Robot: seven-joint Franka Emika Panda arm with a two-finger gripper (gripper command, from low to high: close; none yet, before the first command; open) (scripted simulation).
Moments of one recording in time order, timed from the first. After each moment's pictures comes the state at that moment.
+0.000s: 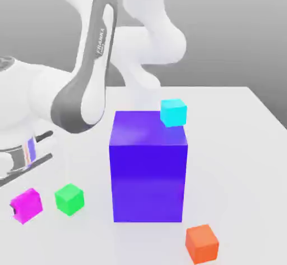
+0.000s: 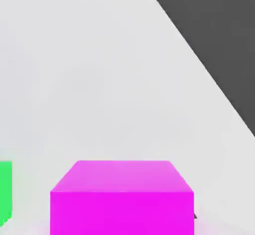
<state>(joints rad) -0.05 0.16 -0.45 -2.48 0.06 2.61 -0.78</state>
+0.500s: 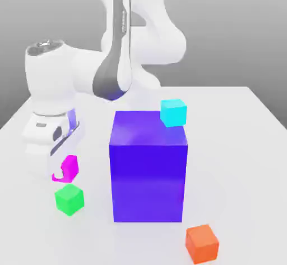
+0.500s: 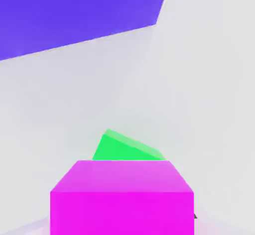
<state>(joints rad) -0.05 0.01 -0.46 -2.79 0.04 2.80 -1.10</state>
